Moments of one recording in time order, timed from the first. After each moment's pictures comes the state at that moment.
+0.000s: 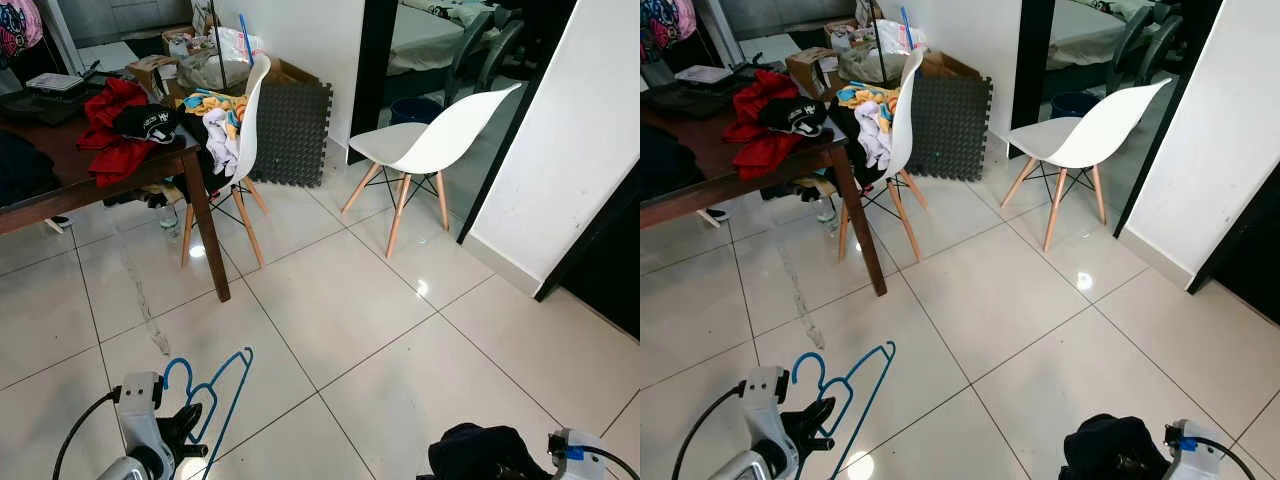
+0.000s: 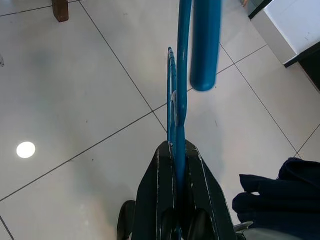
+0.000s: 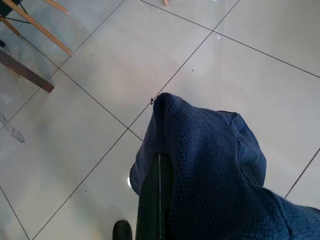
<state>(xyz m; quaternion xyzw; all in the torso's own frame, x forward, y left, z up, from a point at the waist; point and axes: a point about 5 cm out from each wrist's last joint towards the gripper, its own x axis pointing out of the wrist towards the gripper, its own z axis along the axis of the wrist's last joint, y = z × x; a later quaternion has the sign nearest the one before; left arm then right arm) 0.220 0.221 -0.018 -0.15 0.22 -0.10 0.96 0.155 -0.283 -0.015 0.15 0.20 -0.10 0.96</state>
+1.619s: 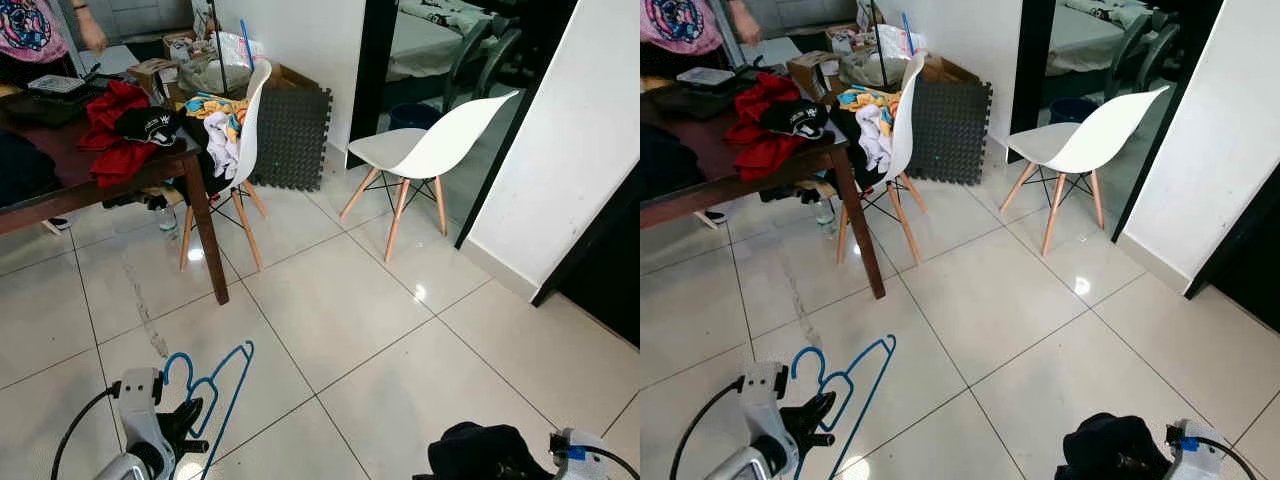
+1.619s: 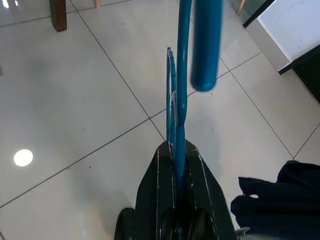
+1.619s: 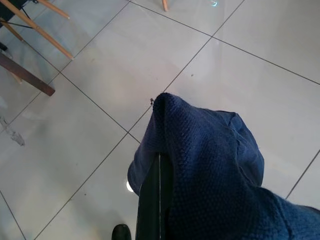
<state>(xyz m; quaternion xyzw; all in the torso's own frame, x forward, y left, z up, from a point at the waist) 0.218 0.219 -0.009 -0.15 0.21 -0.10 0.96 0.152 -0.284 -0.013 0.15 0.20 -0.10 0.96</state>
